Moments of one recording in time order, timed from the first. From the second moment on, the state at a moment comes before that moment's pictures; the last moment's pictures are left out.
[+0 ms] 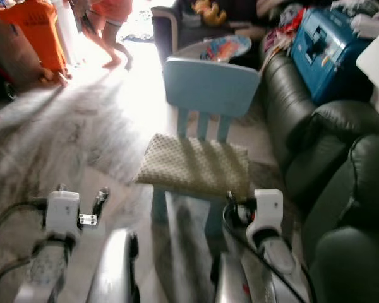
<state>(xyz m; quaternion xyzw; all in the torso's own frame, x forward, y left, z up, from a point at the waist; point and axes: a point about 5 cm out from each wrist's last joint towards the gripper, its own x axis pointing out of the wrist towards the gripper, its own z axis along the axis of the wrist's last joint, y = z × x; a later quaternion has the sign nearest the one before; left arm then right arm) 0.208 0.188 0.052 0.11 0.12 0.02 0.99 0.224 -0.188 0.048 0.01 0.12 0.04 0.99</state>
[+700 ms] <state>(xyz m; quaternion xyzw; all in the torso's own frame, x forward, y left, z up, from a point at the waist) 0.219 0.184 0.061 0.11 0.10 0.01 0.99 0.227 -0.184 0.051 0.02 0.11 0.05 0.99</state>
